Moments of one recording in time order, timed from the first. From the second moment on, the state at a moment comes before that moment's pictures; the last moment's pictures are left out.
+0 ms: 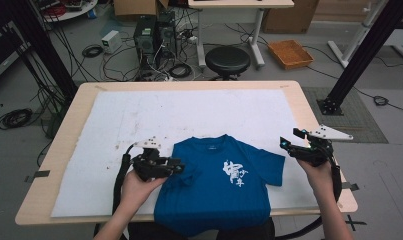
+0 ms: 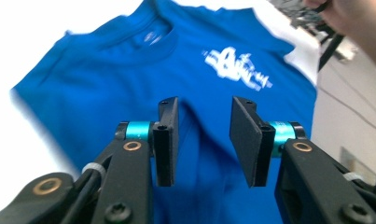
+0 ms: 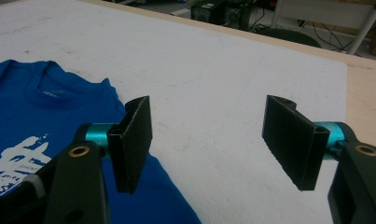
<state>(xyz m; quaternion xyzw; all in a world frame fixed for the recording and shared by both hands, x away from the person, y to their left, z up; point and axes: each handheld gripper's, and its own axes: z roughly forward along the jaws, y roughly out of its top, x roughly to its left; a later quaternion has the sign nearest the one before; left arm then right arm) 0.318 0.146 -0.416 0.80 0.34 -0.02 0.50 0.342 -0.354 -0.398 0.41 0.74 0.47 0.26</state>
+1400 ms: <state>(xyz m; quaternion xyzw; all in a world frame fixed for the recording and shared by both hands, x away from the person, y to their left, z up) 0.275 0.142 -0.434 0.87 0.20 0.00 0.46 0.344 -0.353 -0.402 0.41 0.74 0.47 0.25</state>
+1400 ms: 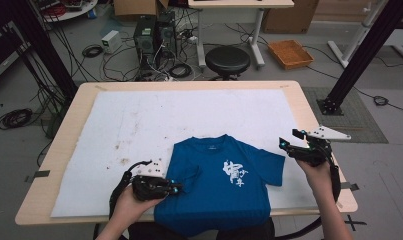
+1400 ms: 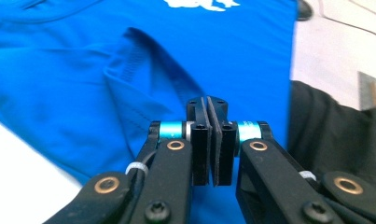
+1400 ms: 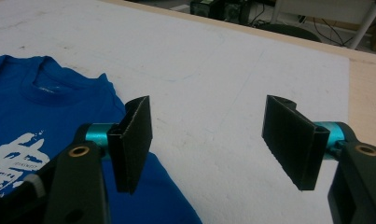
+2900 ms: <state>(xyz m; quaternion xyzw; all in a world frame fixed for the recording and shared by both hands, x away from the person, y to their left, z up) 0.359 0.148 -0.429 0.81 0.38 0.12 0.43 0.345 -0.353 -0.405 0.42 0.74 0.46 0.25</state>
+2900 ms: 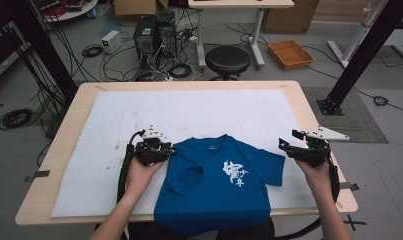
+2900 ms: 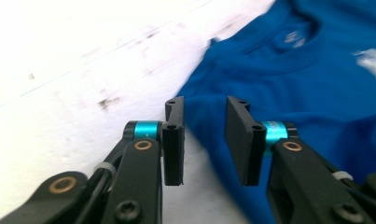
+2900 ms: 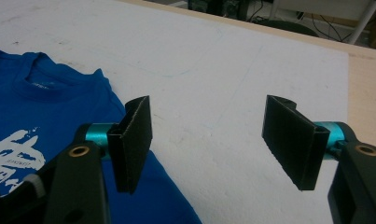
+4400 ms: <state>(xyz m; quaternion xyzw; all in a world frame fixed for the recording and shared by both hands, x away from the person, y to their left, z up) 0.260 0.114 -0.436 0.86 0.24 0.06 0.44 0.344 -0.356 -0.405 0.42 0.74 0.46 0.26</state>
